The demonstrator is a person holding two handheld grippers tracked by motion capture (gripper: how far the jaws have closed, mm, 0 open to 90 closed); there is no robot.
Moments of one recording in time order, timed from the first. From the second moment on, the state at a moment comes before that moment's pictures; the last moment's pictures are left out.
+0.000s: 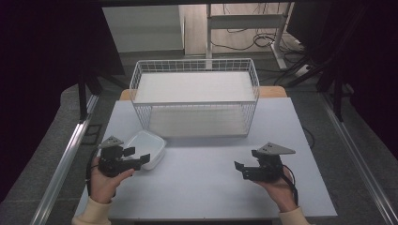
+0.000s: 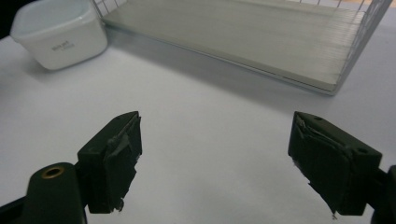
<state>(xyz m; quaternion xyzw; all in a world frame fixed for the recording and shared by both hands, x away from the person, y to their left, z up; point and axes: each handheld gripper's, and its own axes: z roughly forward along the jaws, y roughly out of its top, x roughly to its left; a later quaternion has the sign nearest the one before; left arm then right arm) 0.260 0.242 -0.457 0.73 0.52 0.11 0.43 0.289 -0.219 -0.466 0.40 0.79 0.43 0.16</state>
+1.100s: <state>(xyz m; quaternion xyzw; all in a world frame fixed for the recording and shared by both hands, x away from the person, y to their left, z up) 0.260 0.257 -0.452 0.72 0.53 0.12 0.44 0.290 -0.228 -0.466 0.42 0.78 0.43 0.15</state>
